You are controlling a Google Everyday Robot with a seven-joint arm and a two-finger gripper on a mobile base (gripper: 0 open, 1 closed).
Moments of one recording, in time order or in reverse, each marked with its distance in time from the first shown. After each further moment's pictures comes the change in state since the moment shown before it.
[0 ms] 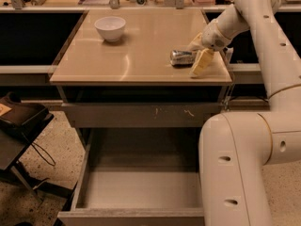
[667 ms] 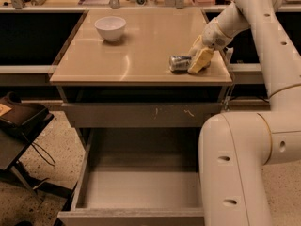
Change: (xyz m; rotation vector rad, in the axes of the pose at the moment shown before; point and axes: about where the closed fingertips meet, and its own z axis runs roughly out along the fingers) arm -0.003 0.001 -0.005 0.000 0.000 0.000
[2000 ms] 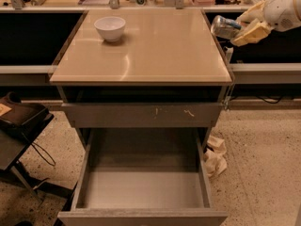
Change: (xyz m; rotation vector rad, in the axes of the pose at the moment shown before) arm 0.019 0.014 -0.191 0.429 -0.130 -0.007
